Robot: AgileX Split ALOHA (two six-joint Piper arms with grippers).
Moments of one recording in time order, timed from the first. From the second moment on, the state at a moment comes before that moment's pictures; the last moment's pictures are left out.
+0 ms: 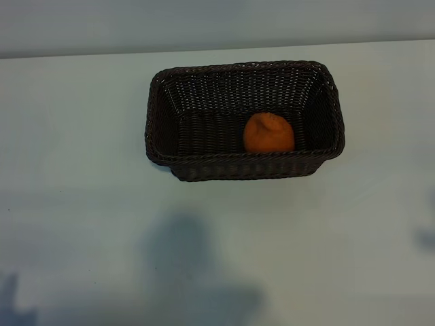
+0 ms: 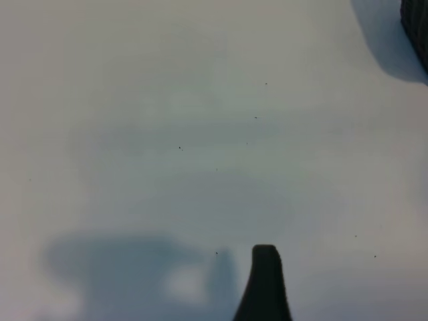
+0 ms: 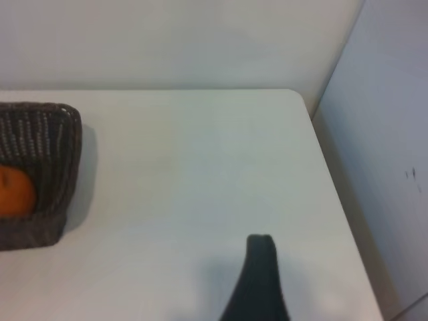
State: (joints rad) left arm -0.06 -0.01 -0.50 0.02 1.09 -0.01; right arm -0.15 0.35 -1.06 -0.08 1.19 0.02
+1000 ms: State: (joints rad) left arm -0.06 -0.01 -0.50 0.02 1.09 -0.01; right arm -0.12 -0.01 -0.62 -0.05 1.12 0.07
